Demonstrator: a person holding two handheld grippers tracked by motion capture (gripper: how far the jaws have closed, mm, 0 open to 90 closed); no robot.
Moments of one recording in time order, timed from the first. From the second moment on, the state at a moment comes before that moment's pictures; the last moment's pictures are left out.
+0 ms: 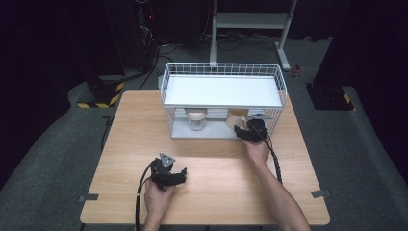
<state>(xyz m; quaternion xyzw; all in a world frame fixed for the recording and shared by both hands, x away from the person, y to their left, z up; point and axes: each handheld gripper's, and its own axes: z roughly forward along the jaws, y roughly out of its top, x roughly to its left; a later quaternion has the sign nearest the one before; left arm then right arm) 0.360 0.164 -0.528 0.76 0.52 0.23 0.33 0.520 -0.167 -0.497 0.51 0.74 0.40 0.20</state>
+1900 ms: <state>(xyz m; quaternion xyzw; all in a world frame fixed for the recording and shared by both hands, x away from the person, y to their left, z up) 0.360 0.164 -0.528 0.76 0.51 0.23 0.33 0.460 -0.211 -0.468 0.46 0.73 0.45 0.21</state>
